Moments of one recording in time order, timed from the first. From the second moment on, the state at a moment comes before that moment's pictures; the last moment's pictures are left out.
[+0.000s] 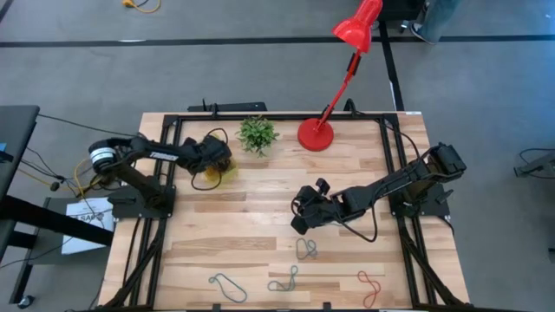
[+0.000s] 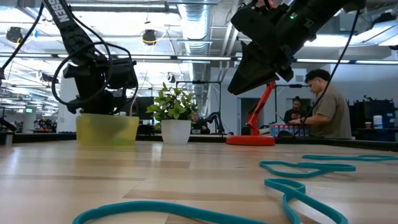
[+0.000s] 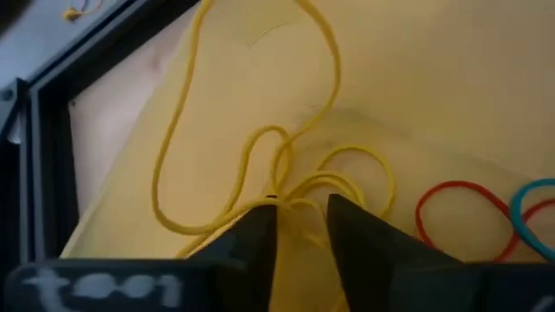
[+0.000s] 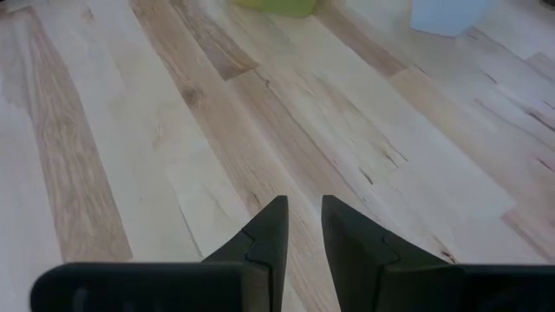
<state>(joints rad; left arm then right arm) 0.49 1.50 0.52 -0.22 -0.64 -0.46 0.32 1.66 0.98 -0.23 0.56 0.64</state>
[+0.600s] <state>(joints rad) 0.39 1.15 0.52 -0.33 -0.61 -0.40 0.32 1.66 0.98 -0.23 0.57 0.65</state>
